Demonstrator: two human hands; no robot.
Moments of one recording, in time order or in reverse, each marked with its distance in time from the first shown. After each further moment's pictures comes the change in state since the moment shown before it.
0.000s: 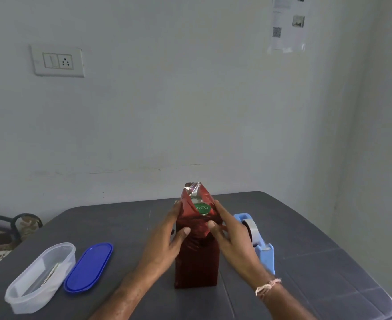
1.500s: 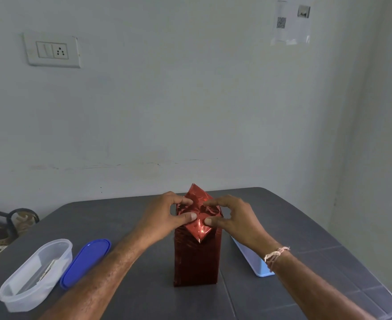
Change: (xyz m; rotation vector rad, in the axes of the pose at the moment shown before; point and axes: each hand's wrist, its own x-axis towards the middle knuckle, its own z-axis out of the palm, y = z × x) left_hand 0.049 0.015 -0.029 0.104 -0.186 -0.125; right_hand 0.050 0.006 -0.028 -0.295 -0.091 0.017
